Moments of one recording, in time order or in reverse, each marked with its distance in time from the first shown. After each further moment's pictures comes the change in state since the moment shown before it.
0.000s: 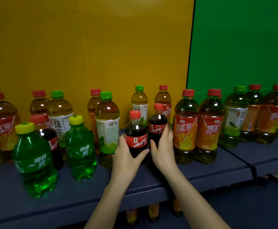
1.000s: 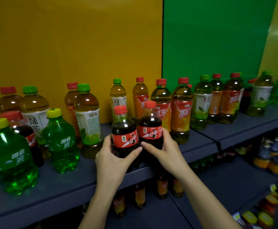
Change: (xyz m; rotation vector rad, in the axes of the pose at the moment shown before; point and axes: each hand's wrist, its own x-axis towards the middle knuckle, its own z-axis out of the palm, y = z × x) left_hand -0.051 0.027 -0.017 -0.320 -0.032 -0.023; right_hand -0.061 -0.009 -0.080 0.201 -0.157 0.095
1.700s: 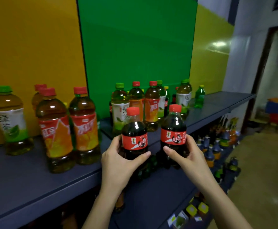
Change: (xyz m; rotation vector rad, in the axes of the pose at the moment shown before) left_hand -0.026 0.082 0.252 -0.202 -0.266 0.036; right_hand -0.046 0.062 -0.278 -0.114 0.363 0.097
